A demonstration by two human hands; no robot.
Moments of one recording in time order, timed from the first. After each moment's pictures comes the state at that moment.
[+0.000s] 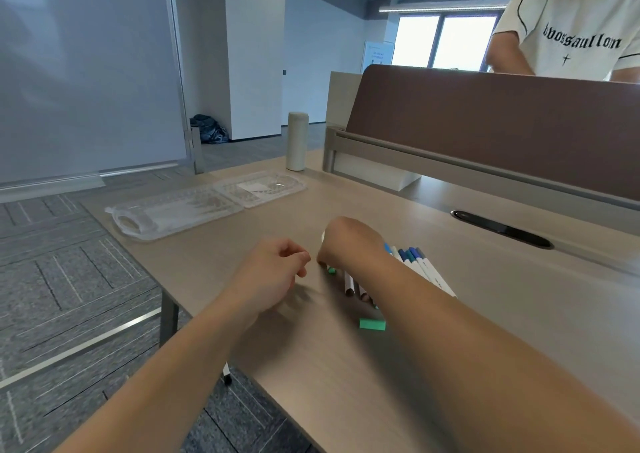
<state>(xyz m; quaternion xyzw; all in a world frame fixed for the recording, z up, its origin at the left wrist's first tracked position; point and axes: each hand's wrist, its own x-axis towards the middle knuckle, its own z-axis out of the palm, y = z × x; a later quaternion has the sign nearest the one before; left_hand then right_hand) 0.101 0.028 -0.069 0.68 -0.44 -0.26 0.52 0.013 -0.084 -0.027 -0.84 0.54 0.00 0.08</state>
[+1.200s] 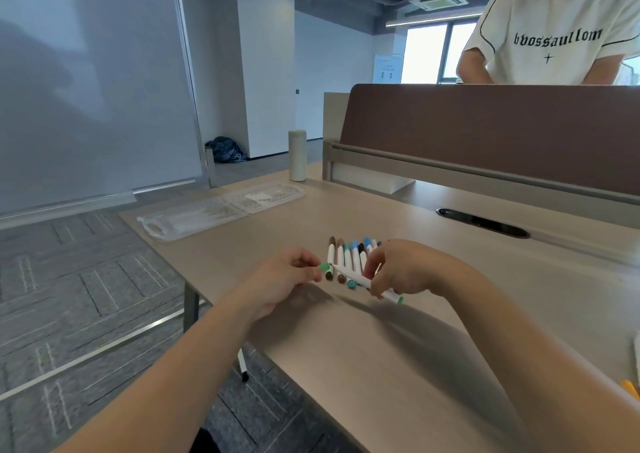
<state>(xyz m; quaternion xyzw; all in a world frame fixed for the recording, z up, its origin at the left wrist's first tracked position) 0.051 0.047 -0.070 0.63 -0.46 -0.34 0.52 -0.146 -0.031 0.006 -0.89 0.42 0.00 0.20</state>
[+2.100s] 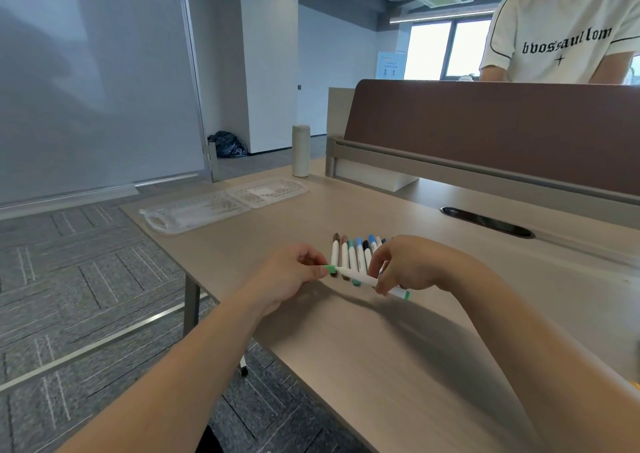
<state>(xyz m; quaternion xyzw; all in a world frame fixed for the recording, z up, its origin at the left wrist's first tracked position) 0.052 0.041 -0.076 0.64 -0.47 -0.31 0.52 -0.144 -0.034 0.007 -0.90 0.41 0.02 0.17</state>
